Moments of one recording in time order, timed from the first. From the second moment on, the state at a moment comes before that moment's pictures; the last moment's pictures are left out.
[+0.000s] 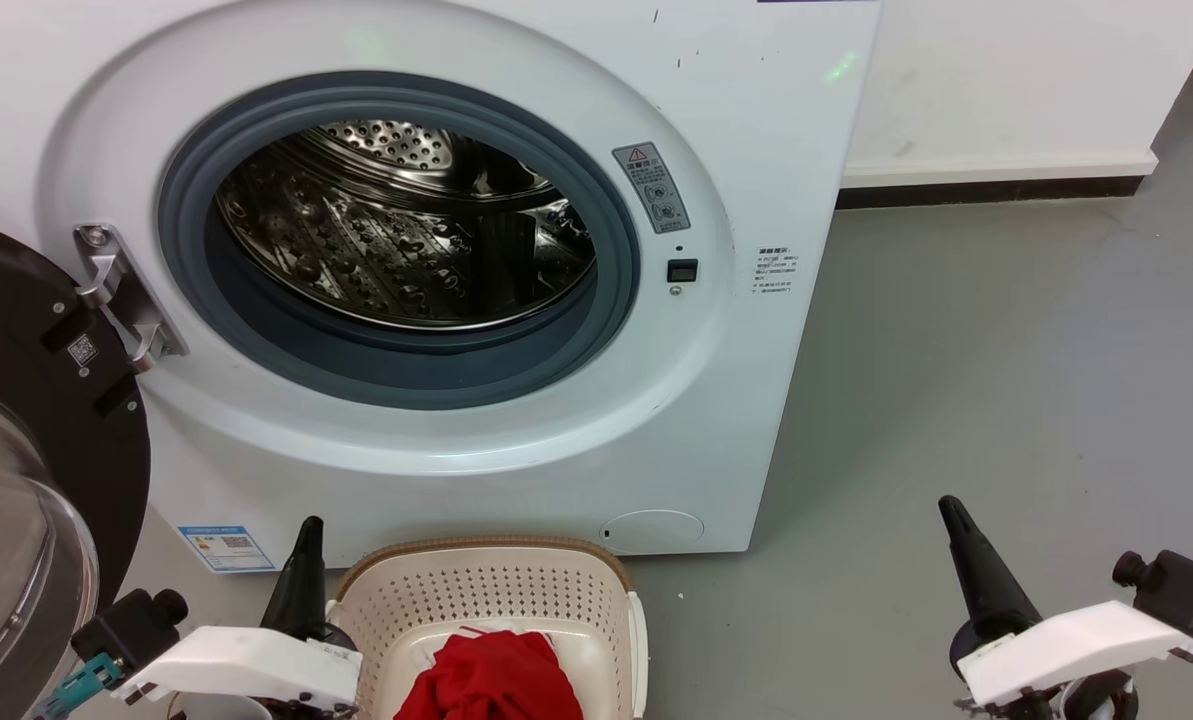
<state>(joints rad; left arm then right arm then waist) 0.01 0.08 0.03 0.11 -0.84 -0.04 -0.02 0.01 -0.08 0.05 0.11 0.85 0.13 0.02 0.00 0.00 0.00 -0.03</state>
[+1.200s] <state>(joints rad) -0.05 0.07 0.07 0.19 -1.26 -0.09 0.05 -0.04 -0.09 -0.01 0.18 1.29 0.13 0.05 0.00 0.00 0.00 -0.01</state>
